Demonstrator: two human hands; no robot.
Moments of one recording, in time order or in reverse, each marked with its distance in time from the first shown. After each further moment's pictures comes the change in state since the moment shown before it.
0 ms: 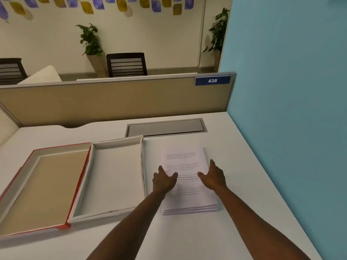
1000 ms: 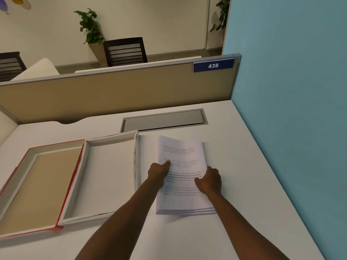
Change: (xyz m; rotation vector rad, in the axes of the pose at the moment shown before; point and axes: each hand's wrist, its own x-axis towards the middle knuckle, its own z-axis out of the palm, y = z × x) left_hand 0.051 0.029 0.018 -0.326 0.019 -0.307; right_hand 0.035 0.032 0.033 0.067 0.010 0.095
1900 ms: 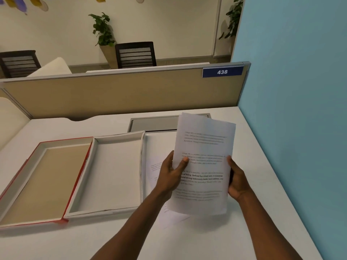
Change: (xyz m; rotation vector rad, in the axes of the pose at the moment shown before) left_hand -0.093 0.003 -0.011 -0.198 -0.238 0.621; right_hand 0.018 0.026 -0.064 1.345 -0.524 -0.103
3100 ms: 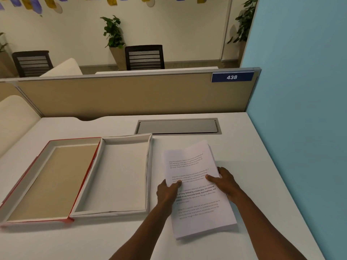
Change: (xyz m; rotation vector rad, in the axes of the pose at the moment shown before) left_hand 0.009 -0.077 -0.020 -0.015 0.287 -0.451; right_hand 0.027 0.020 0.021 -0.842 0.143 0.092
